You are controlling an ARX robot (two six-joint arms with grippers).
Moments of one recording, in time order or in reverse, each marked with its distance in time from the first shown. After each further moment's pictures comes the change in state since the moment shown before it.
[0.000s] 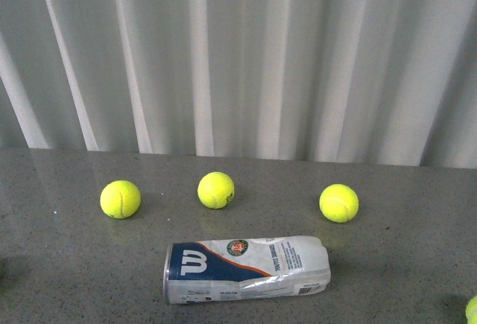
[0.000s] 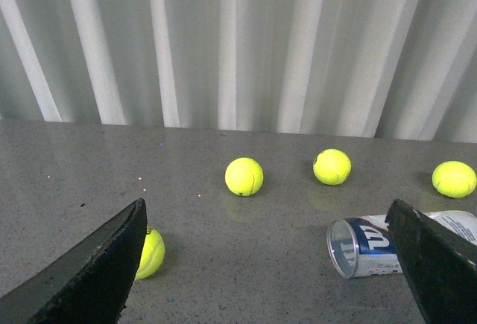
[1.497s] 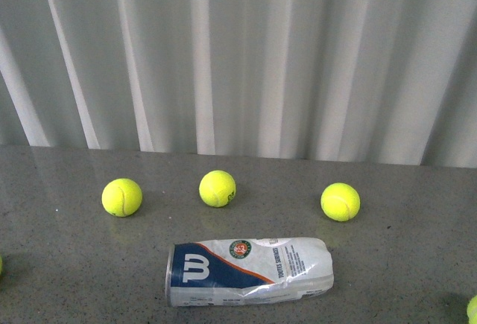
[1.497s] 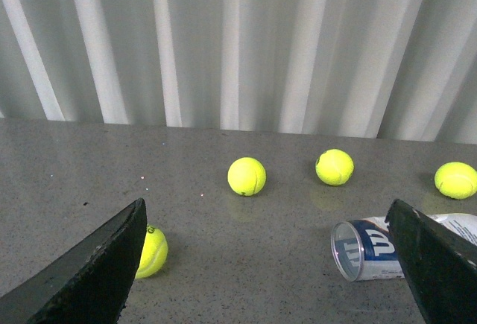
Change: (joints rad) left arm 0.000 0.000 0.000 0.000 -0.001 0.000; right arm -0.148 -0.972 -0.217 -0.736 -0.153 -0.013
